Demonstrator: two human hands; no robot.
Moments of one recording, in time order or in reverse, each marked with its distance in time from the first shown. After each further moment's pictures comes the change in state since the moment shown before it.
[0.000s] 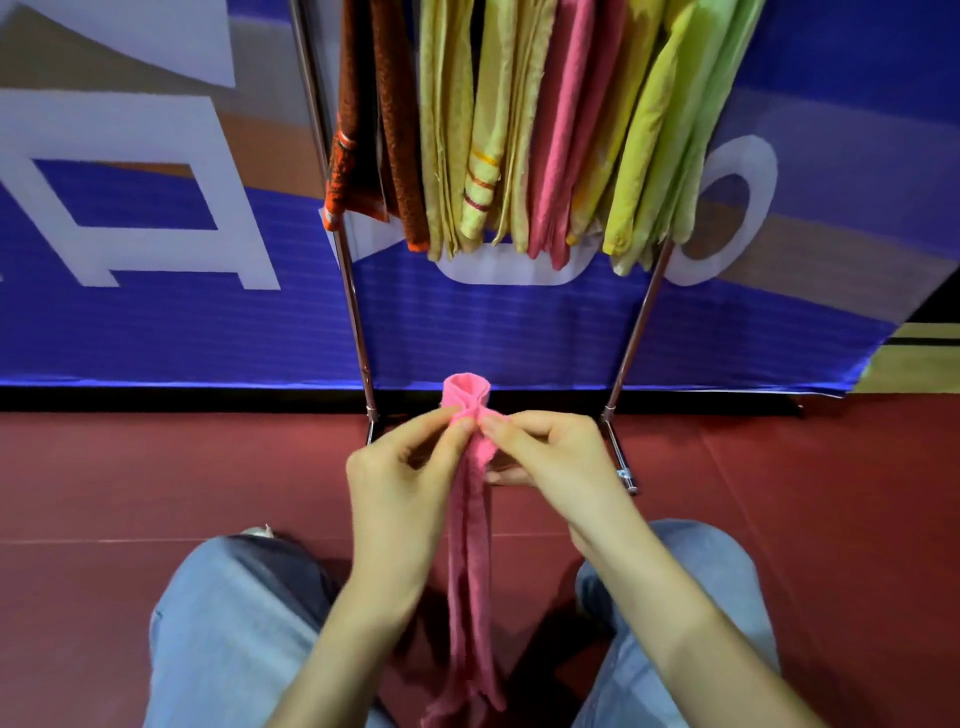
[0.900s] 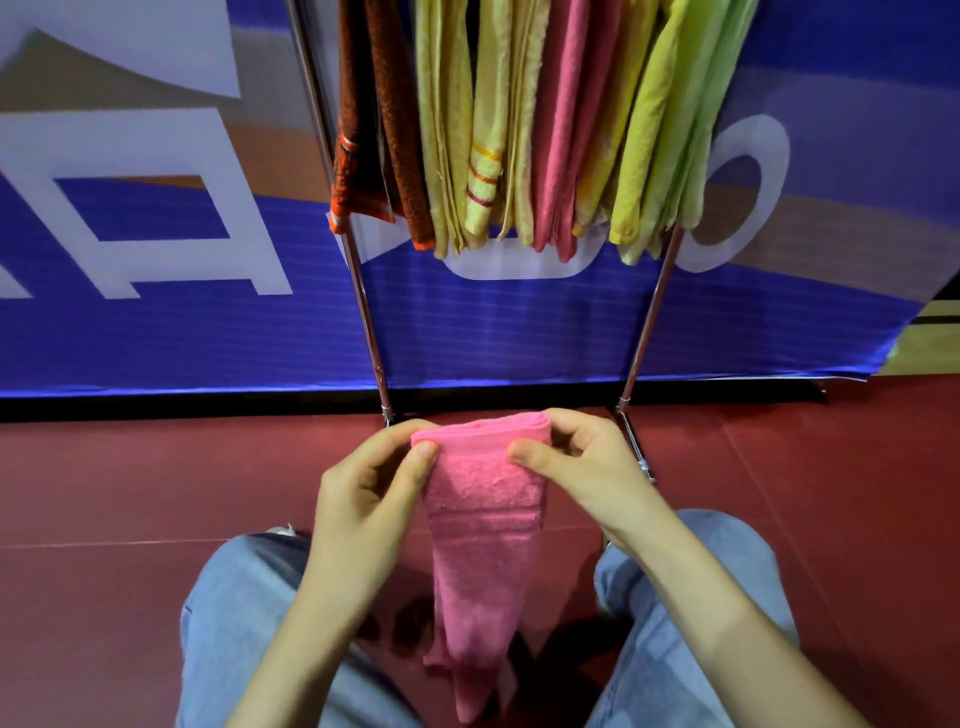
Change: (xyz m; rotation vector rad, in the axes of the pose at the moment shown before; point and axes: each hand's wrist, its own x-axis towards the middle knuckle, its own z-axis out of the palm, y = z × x) left_hand -0.007 -0.002 -0.033 -0.088 -0.164 0.047; right_hand 0.002 0.021 -0.029 -0.018 -0.121 -0.185
